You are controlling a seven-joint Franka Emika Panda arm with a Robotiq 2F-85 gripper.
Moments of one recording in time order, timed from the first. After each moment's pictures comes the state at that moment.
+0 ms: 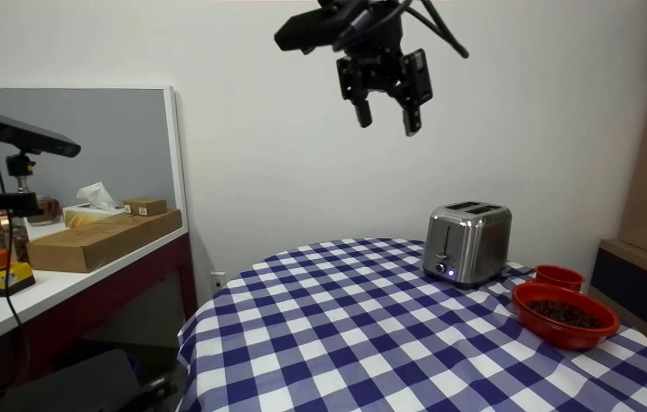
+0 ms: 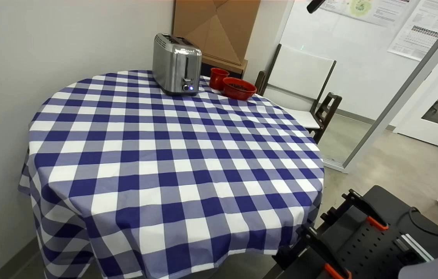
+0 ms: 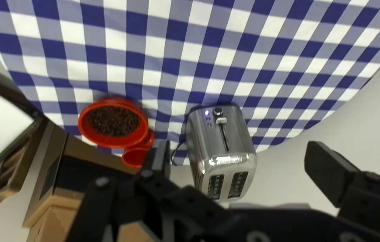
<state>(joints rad) -0.03 -0.42 -0.09 -2.49 0.11 2.56 -0.05</state>
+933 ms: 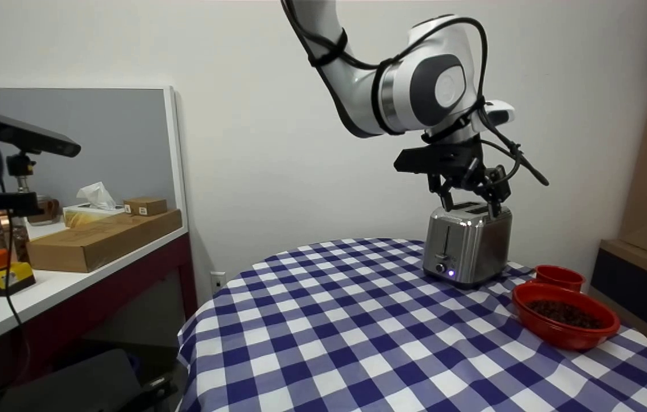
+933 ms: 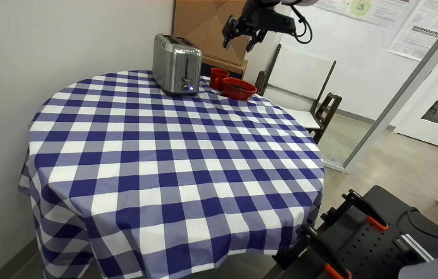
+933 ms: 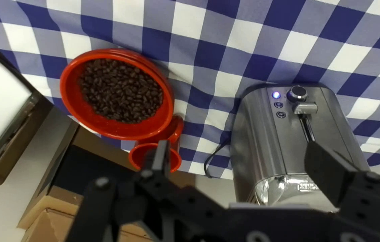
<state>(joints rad) -0.05 0.41 -0.09 -1.89 -0.09 2.77 0.10</state>
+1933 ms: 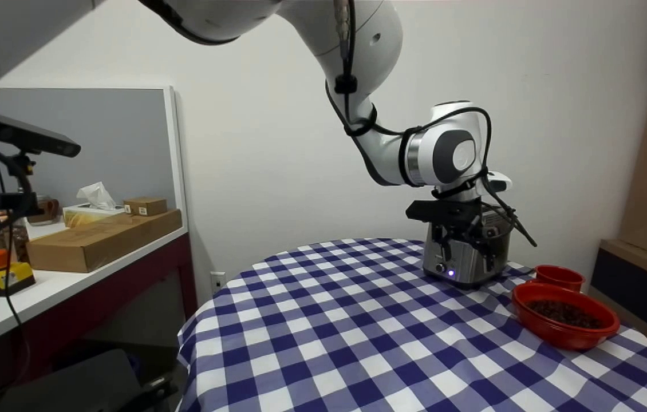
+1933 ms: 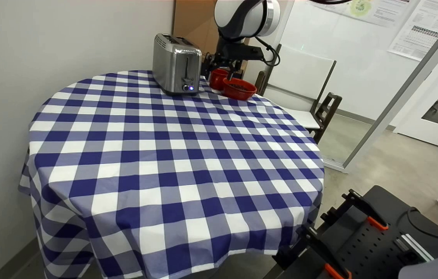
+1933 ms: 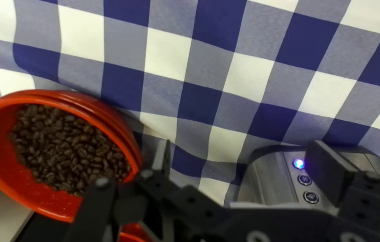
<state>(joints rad) -0.03 0.81 -0.09 -1.47 -0.08 2.53 0.12</state>
